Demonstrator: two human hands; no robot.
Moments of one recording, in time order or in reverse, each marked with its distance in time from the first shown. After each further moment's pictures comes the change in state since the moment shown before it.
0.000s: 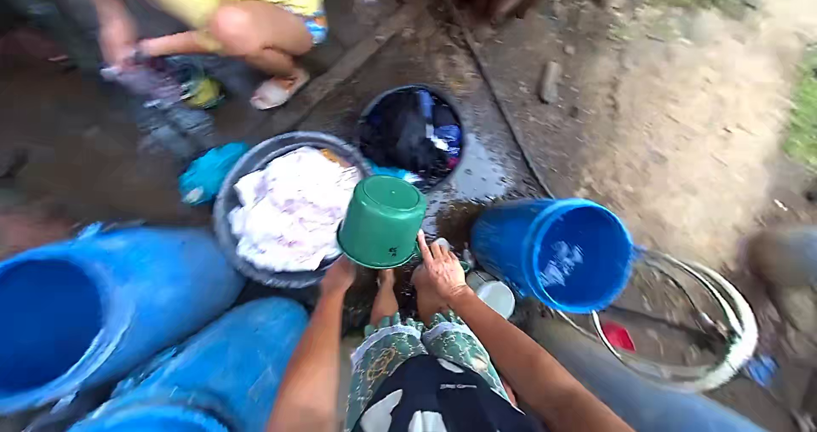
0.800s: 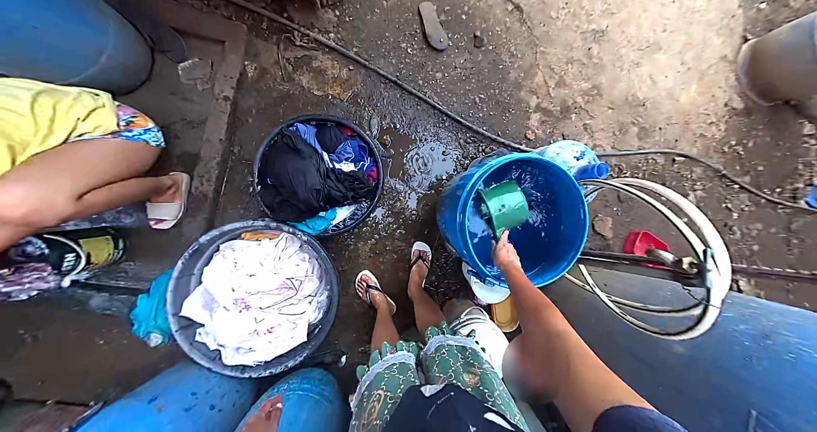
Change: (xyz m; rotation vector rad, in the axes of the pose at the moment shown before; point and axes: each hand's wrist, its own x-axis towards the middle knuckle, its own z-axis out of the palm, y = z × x) left_hand -0.066 -0.009 -0.013 0.352 -0.126 -0.235; right_hand -0.053 0.346 0.072 0.785 -0.135 1.071
